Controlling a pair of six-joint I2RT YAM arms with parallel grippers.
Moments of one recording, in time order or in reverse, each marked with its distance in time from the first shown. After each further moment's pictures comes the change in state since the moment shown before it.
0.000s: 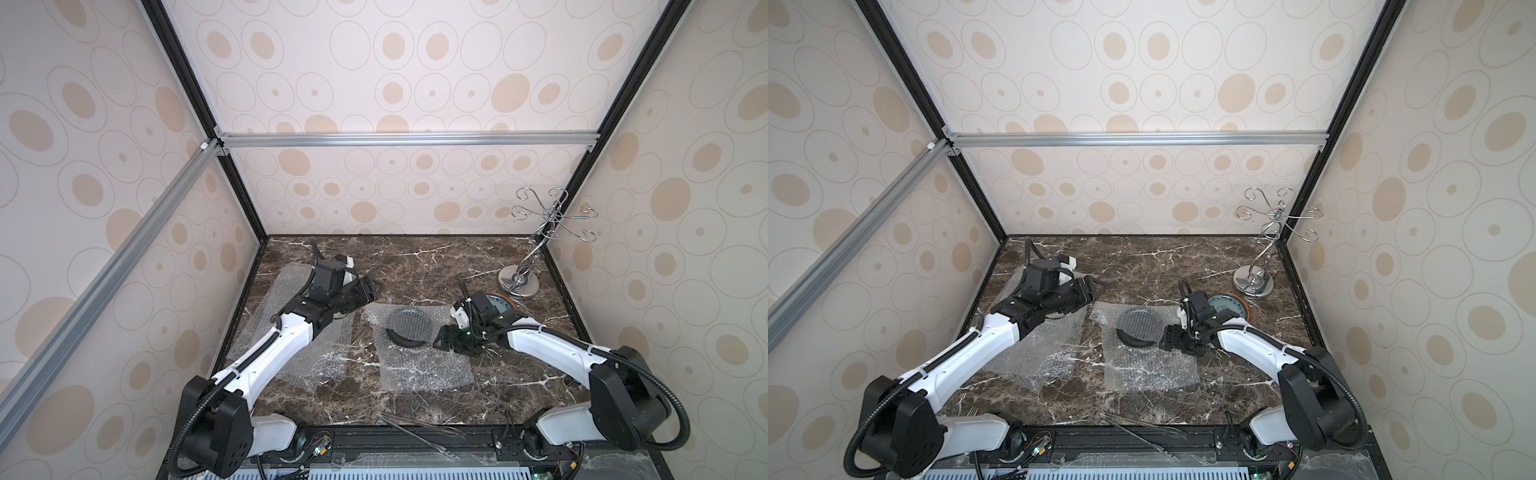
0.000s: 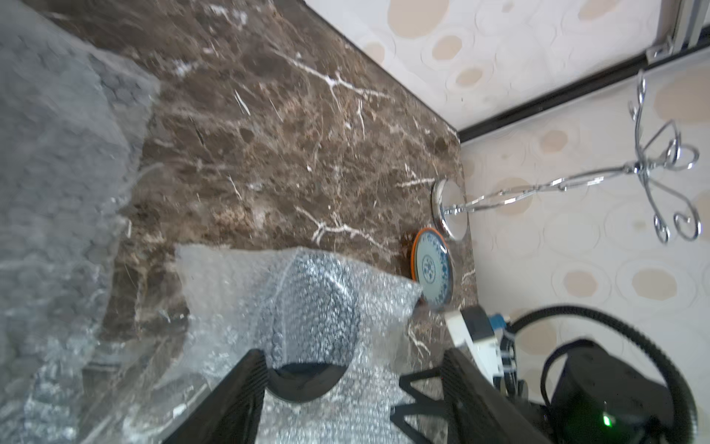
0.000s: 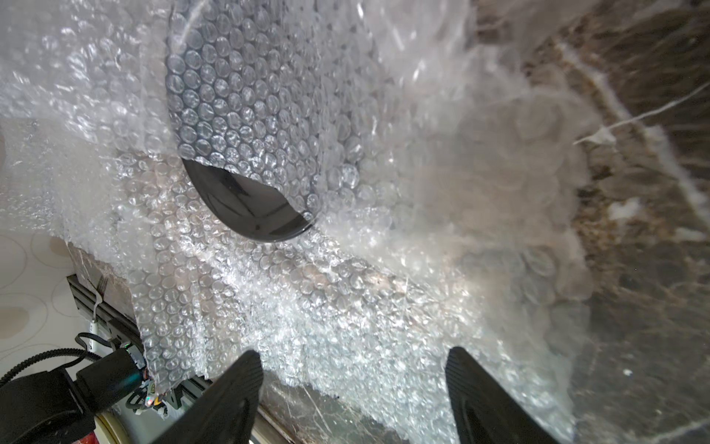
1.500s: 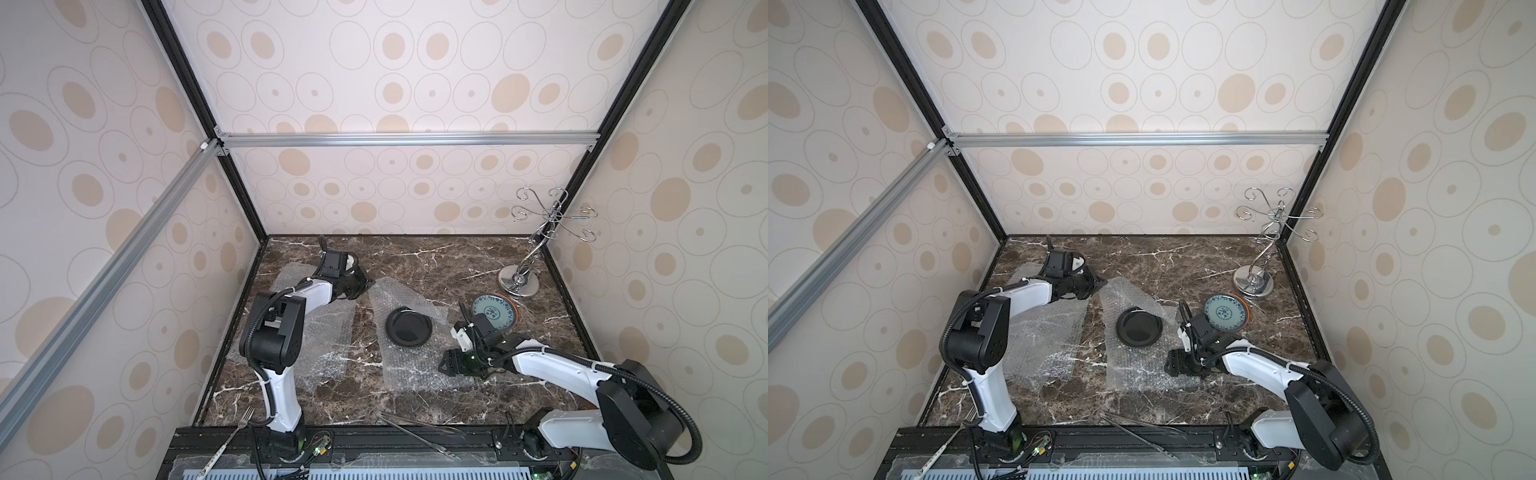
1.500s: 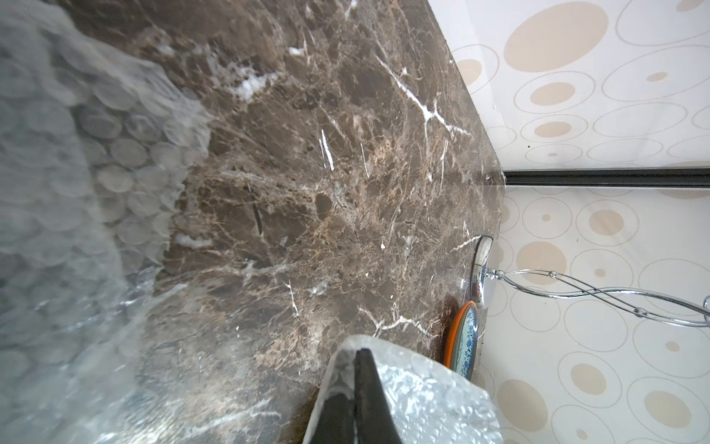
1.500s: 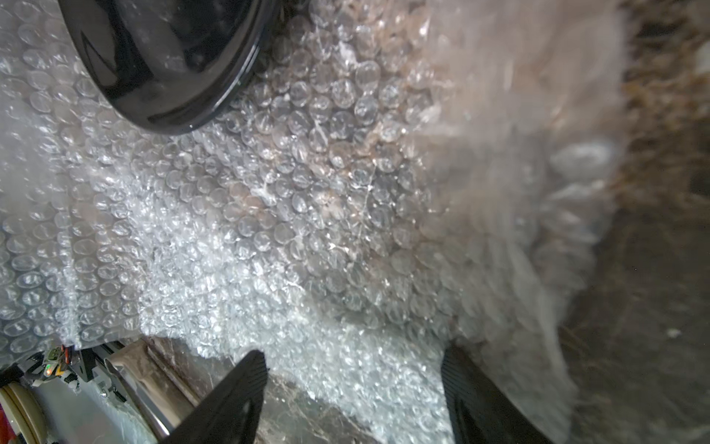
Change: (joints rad) left arm 0.224 0.658 0.274 0.245 0.219 -0.100; right arm 0.074 -0.124 -0.239 0.094 0.038 -0.080
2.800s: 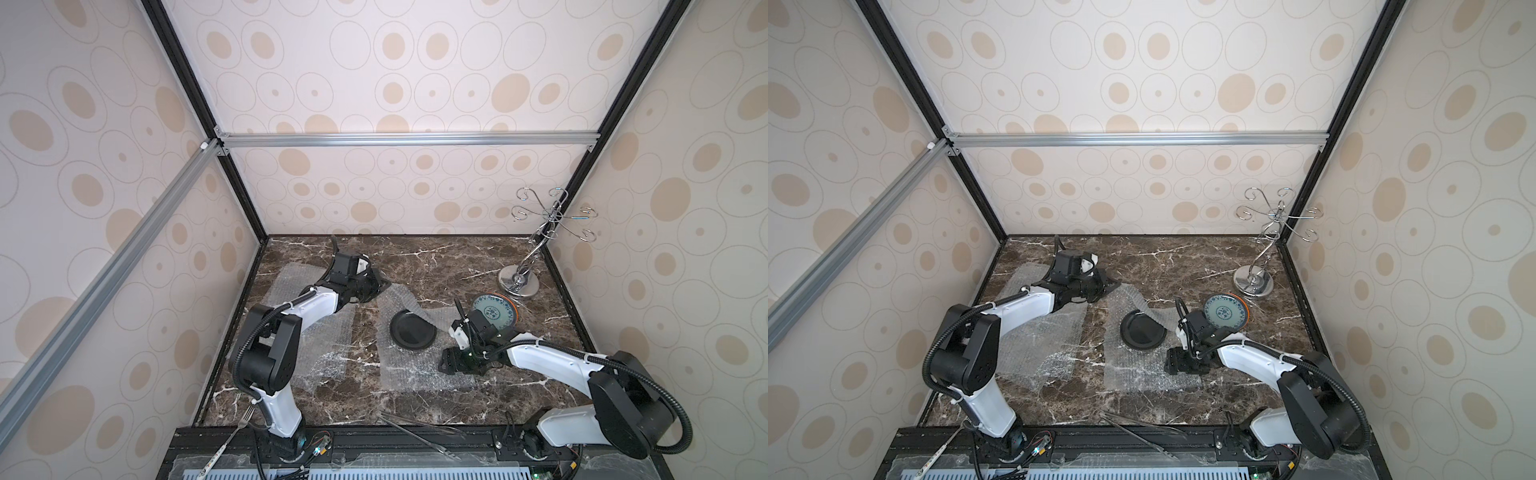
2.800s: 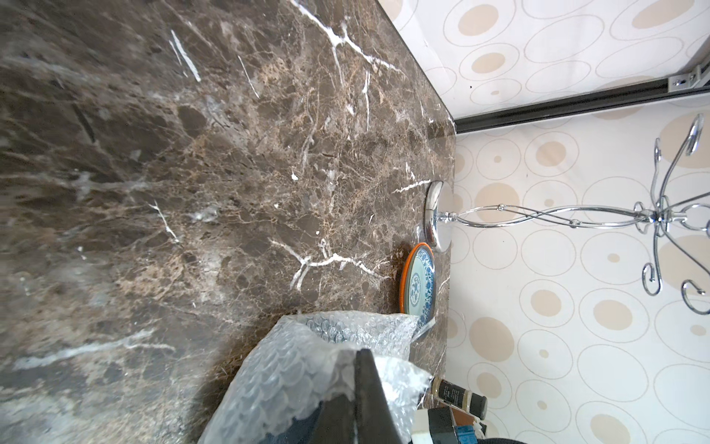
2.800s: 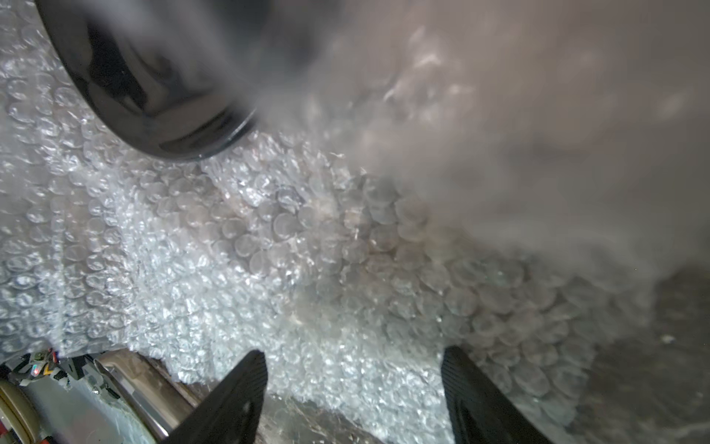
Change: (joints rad) left arm -0.111 -0.149 -0.089 0.043 0.036 -0.039; right arm 0.000 0.060 0.056 -0.045 0.003 -0.019
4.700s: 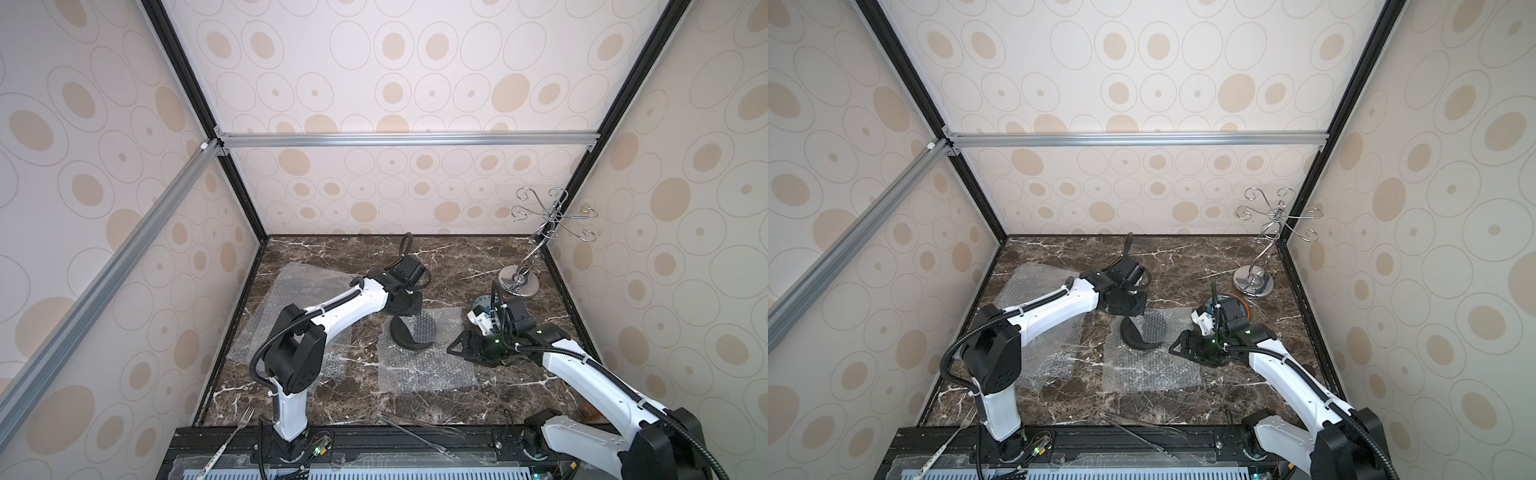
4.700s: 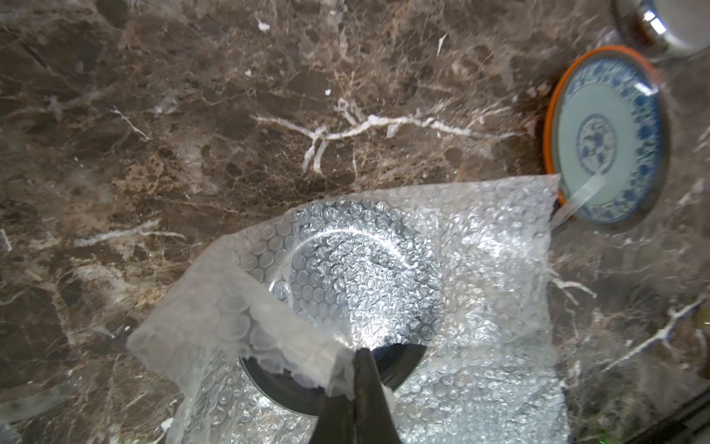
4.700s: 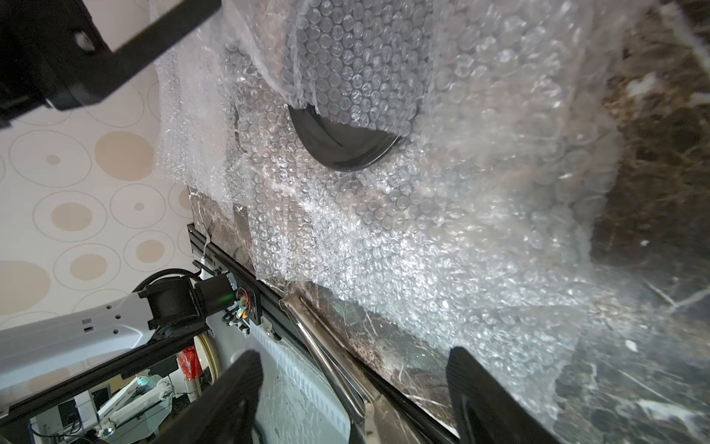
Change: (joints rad) left arm -0.373 0.089 0.403 -0.735 -0.480 0.360; right arm -0.217 -0.270 0.090 -0.207 -0.317 0.033
